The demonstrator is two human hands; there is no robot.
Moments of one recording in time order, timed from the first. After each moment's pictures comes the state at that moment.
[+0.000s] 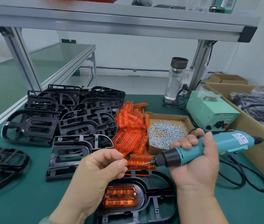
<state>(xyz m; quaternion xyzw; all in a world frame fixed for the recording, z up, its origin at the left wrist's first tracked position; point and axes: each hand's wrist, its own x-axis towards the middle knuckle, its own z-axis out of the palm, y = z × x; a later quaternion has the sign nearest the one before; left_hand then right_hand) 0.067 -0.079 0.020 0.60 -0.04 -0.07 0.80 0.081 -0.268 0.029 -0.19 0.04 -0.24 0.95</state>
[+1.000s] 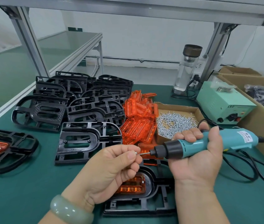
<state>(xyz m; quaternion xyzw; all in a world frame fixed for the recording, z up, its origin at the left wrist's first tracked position) 0.069 -0.079 0.016 0.48 0.00 -0.25 0.84 0.076 -0.243 0.030 -0.16 0.07 -0.24 0.96</state>
